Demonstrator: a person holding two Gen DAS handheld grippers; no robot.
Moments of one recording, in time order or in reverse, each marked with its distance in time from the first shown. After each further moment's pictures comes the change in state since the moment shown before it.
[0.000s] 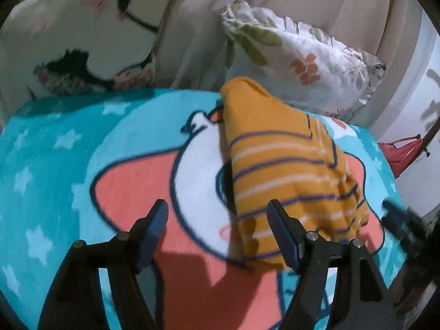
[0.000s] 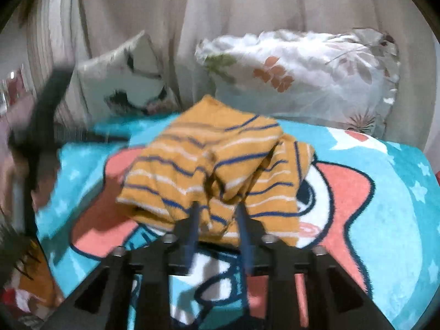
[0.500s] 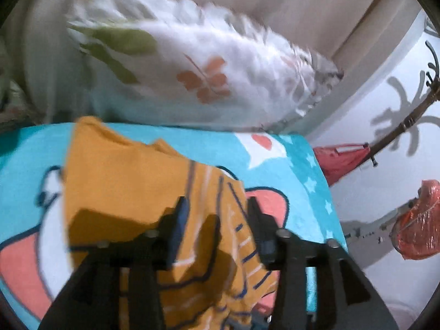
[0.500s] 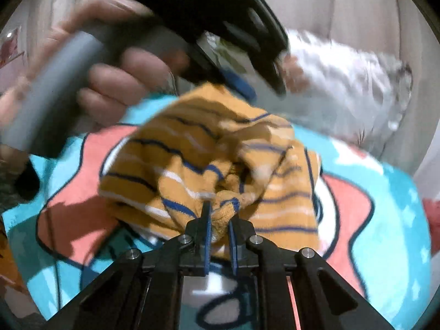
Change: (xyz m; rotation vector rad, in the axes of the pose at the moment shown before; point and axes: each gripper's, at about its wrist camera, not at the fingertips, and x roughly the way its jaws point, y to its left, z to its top) left arm 0.067 -0.112 0.116 0.015 0.111 -0.345; right arm 0.056 0.040 -0.013 -0.163 0.111 -0.126
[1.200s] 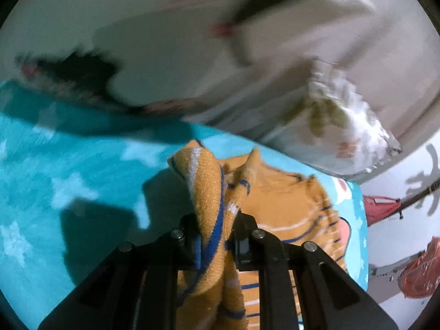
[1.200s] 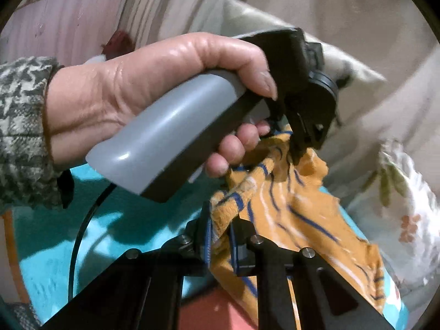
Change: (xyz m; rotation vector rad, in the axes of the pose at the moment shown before) left arm -0.094 0.200 0.003 -0.231 -0.073 0.164; right arm 0.033 0.238 0.074 -0.517 -0.141 0.123
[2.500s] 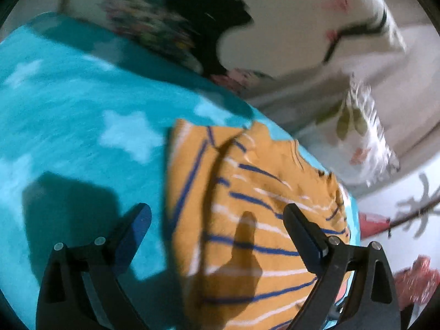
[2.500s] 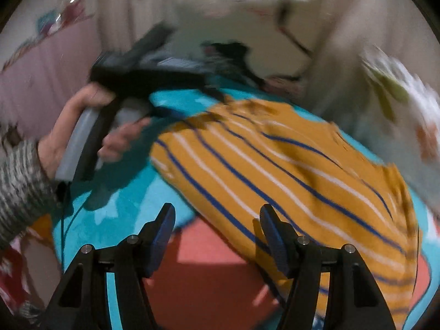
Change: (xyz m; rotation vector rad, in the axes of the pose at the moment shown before) left arm -0.001 0.103 -0.056 -0.183 -0.030 -0.034; right arm 0.008 -0.036 -0.032 0.169 0.130 0.192
